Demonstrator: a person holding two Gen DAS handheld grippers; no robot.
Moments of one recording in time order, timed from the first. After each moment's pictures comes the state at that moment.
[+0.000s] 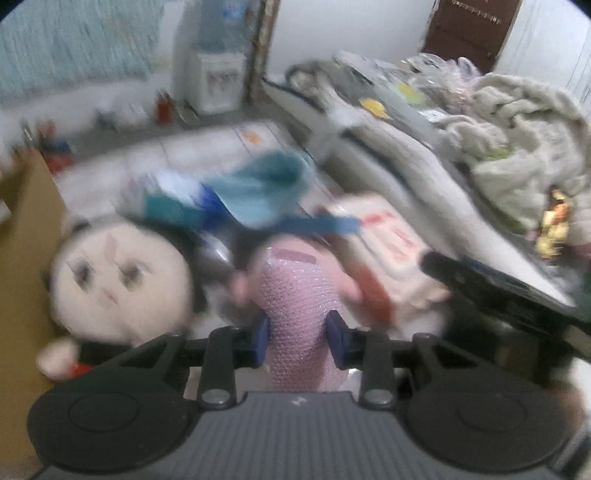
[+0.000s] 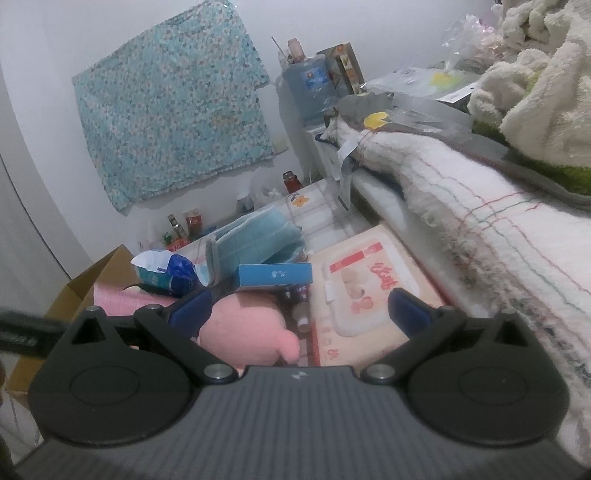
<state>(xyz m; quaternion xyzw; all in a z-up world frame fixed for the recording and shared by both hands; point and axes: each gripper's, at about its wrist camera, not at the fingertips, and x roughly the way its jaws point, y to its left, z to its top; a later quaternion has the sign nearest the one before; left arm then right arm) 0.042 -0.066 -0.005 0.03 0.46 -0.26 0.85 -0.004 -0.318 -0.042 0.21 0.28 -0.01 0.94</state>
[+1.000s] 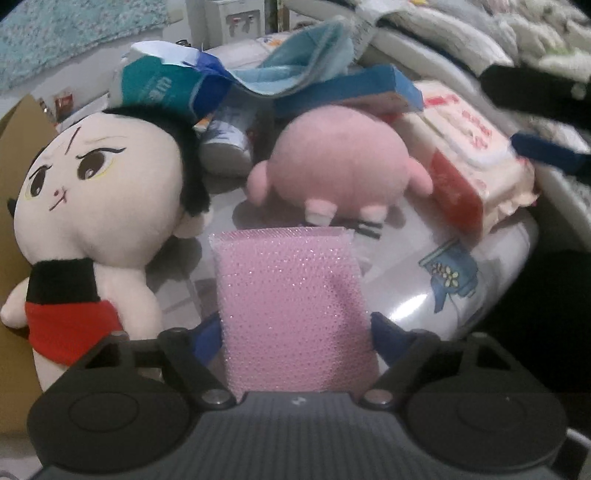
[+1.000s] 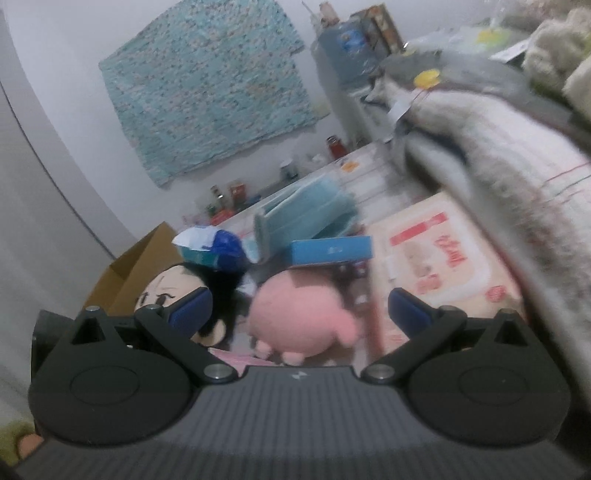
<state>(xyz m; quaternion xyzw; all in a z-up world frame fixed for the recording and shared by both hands) 0.046 -0.089 -0.107 0.12 0.52 -0.19 0.82 0.024 -0.304 -0.047 0.26 0.32 0.09 0.91</state>
